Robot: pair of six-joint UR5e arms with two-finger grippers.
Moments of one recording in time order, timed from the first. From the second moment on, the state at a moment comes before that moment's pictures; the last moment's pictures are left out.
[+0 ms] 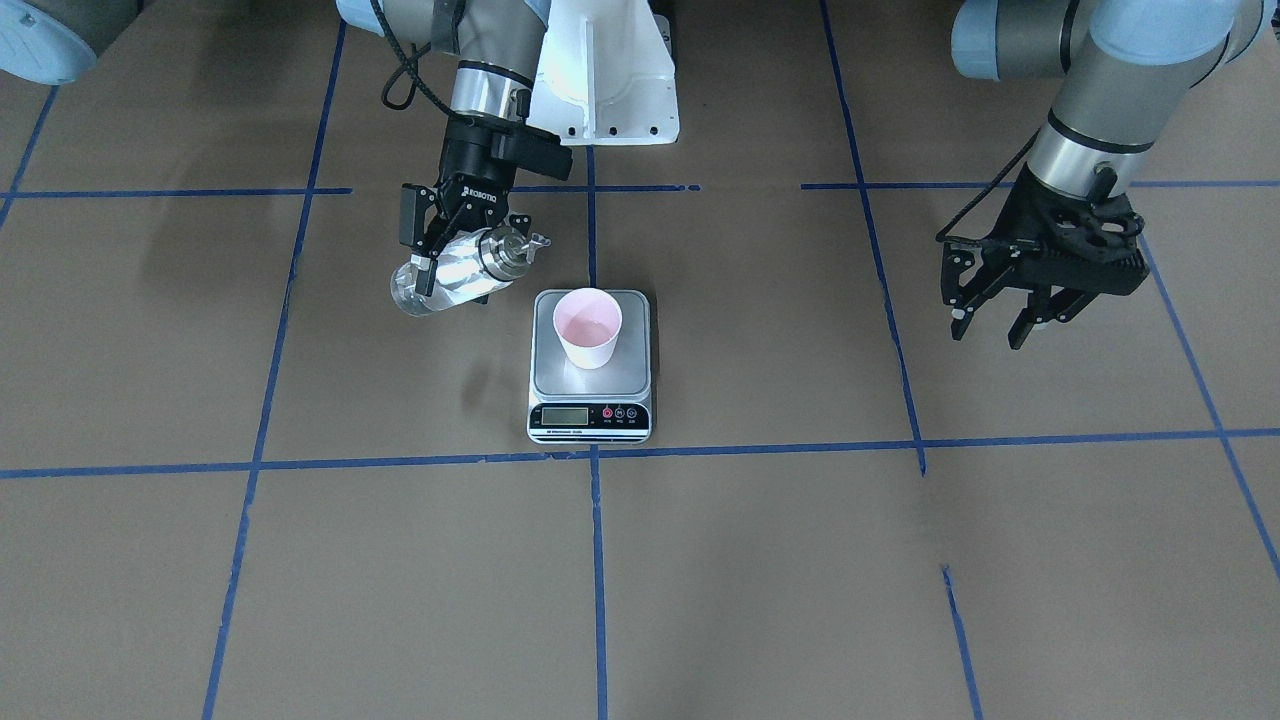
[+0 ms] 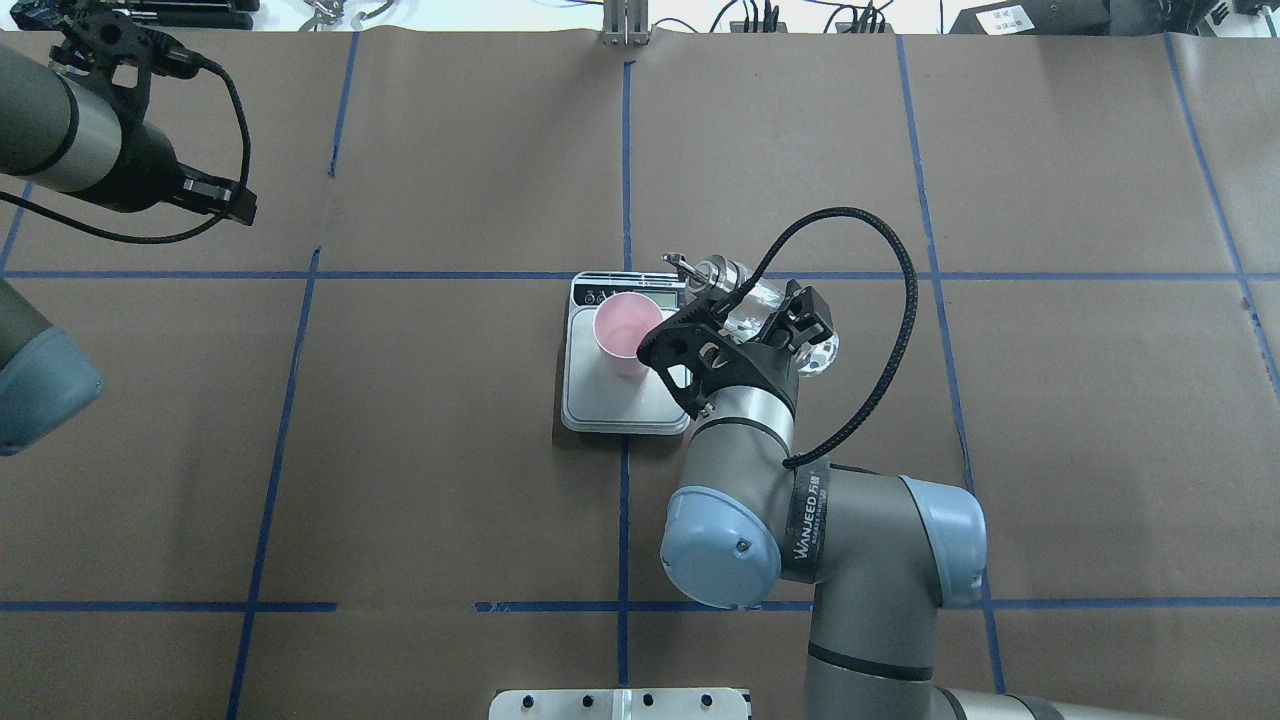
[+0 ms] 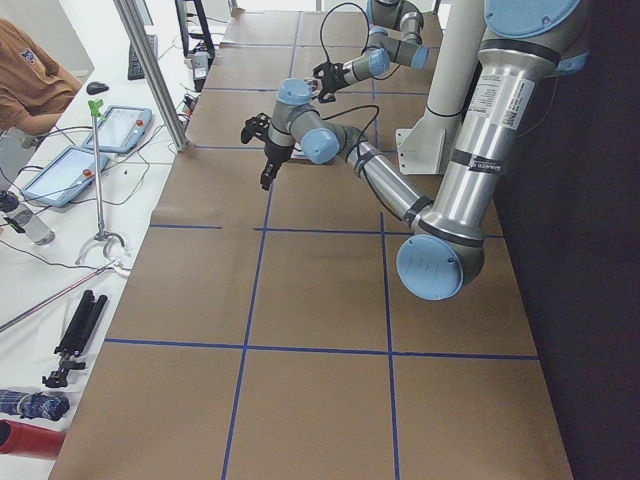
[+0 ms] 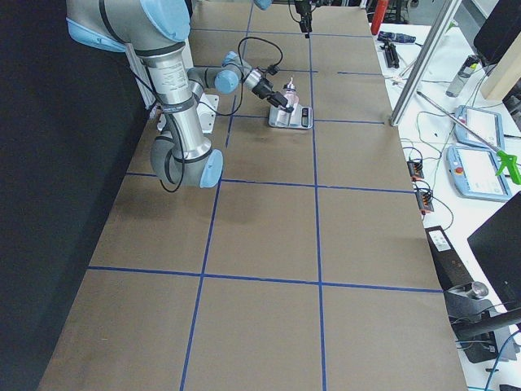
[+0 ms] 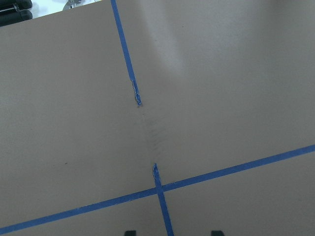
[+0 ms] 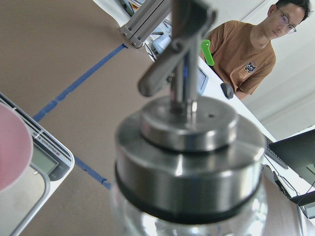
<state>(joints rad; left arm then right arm) -0.95 -1.86 -1.95 -1.69 -1.95 -0.66 0.25 -1.00 1.89 -1.88 0.74 0.81</state>
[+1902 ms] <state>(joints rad) -0.95 -1.85 -1.98 -1.69 -1.95 -0.67 0.27 -0.92 1.69 -1.96 0.55 0.45</state>
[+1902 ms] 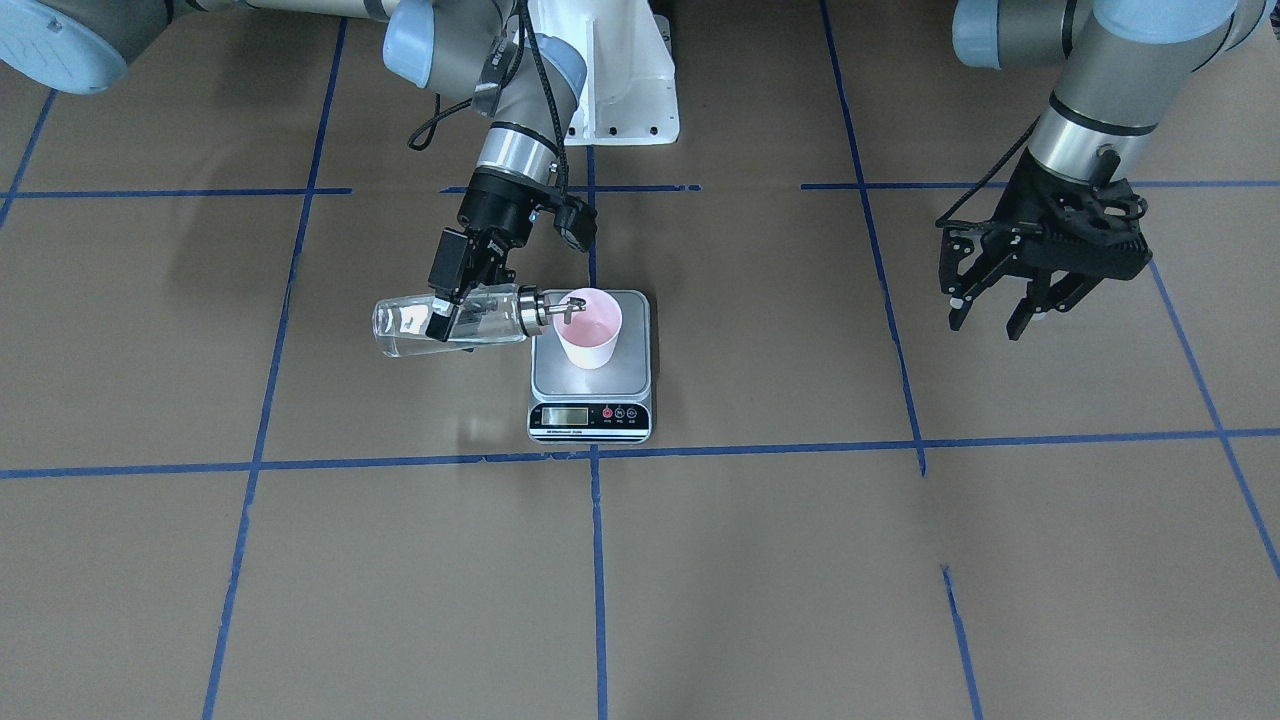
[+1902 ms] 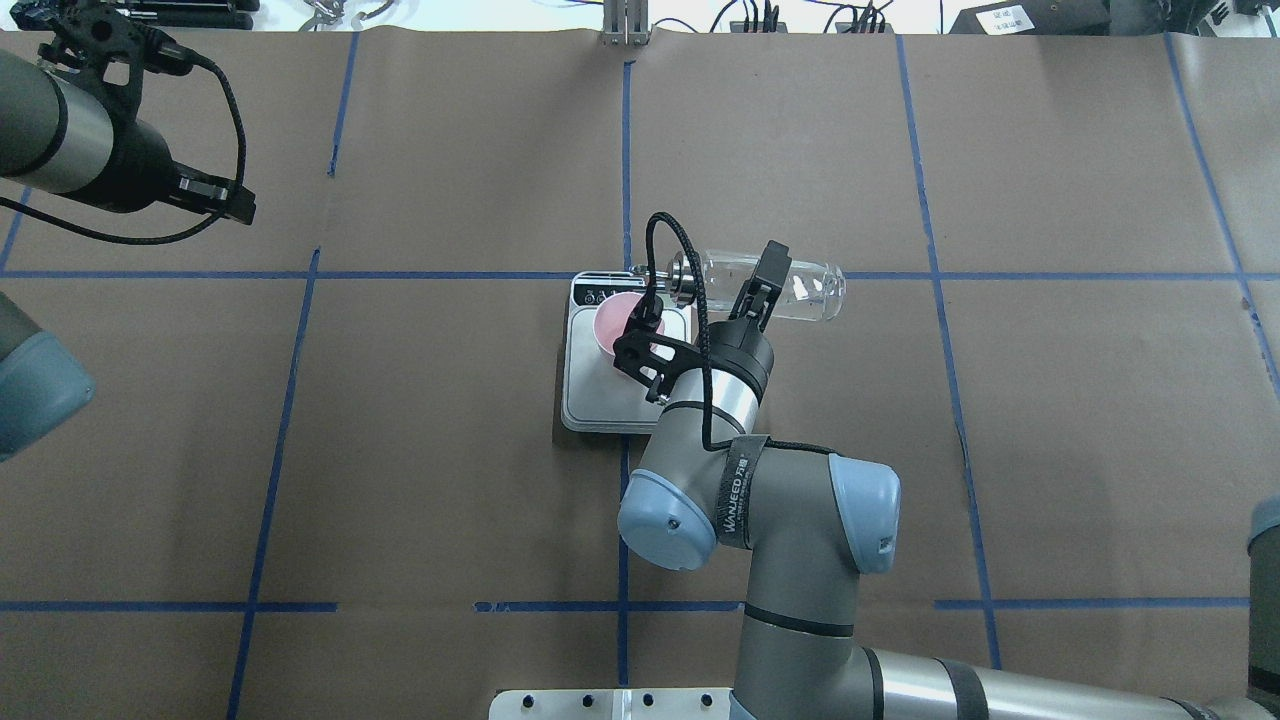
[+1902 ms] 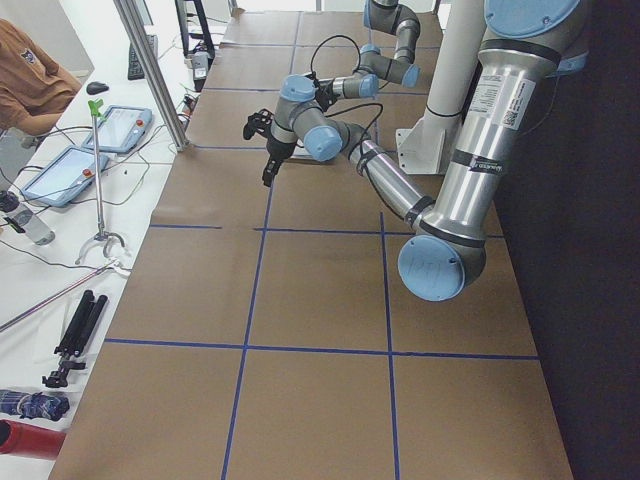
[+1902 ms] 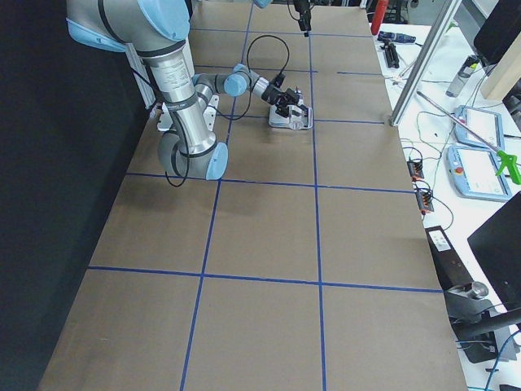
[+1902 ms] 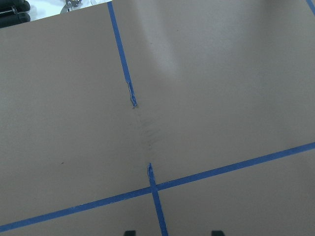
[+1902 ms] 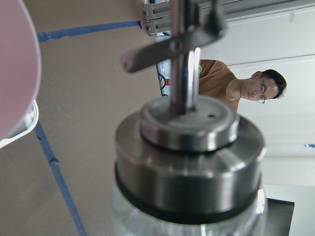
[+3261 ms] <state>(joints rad) -0.95 -1.85 -2.00 -1.69 -1.98 -0.67 0.25 -0.94 1.67 -1.97 0.43 0.24</state>
